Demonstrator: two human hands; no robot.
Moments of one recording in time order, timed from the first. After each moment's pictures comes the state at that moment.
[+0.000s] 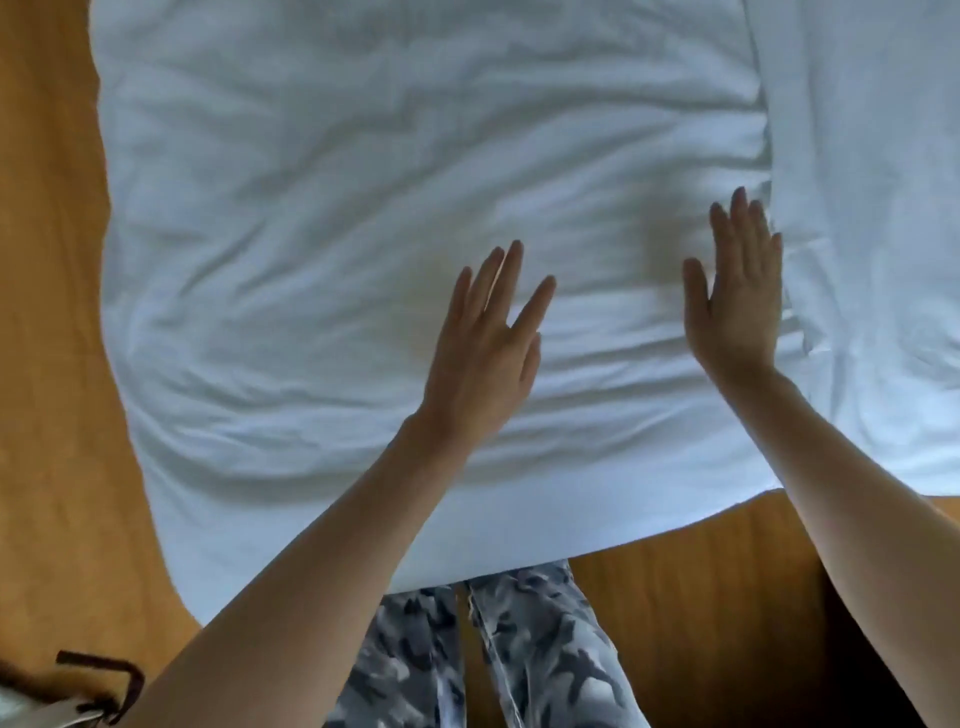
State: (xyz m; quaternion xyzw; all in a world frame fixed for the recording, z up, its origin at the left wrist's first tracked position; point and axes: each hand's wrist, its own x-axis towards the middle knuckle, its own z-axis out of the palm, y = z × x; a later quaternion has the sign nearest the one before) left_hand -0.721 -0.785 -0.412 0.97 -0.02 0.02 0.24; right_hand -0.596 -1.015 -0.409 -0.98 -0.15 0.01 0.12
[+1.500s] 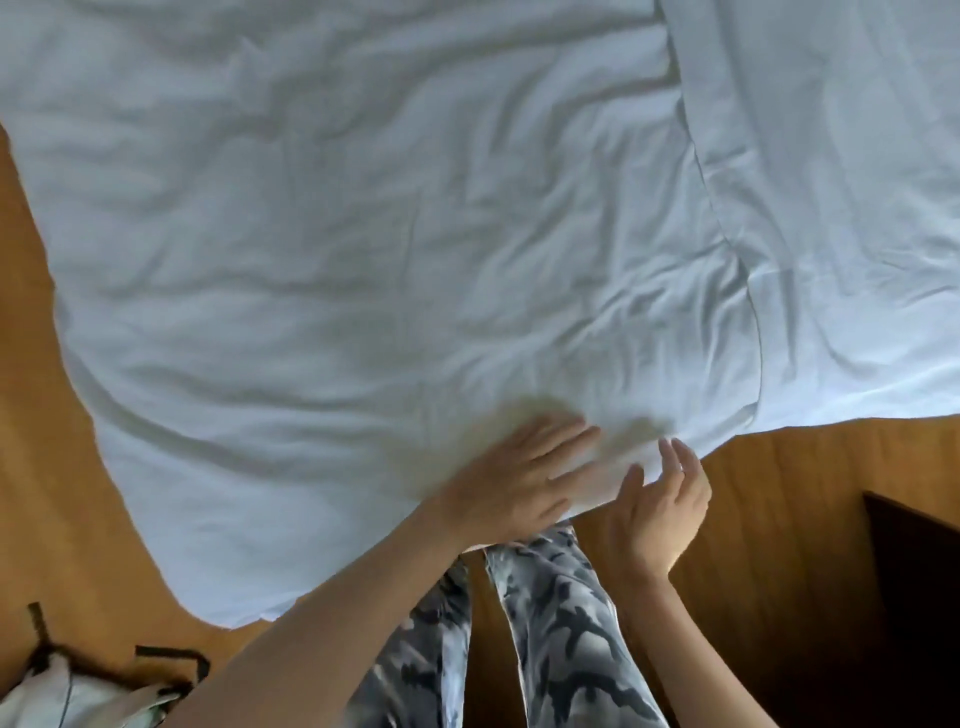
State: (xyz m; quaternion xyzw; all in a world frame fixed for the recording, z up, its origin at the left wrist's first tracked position) left_hand -0.809 -0.895 -0.435 0.89 -0.39 -0.09 0.22; right_hand -0.843 -1.079 -0.434 -0.98 0.14 -0.02 0.16
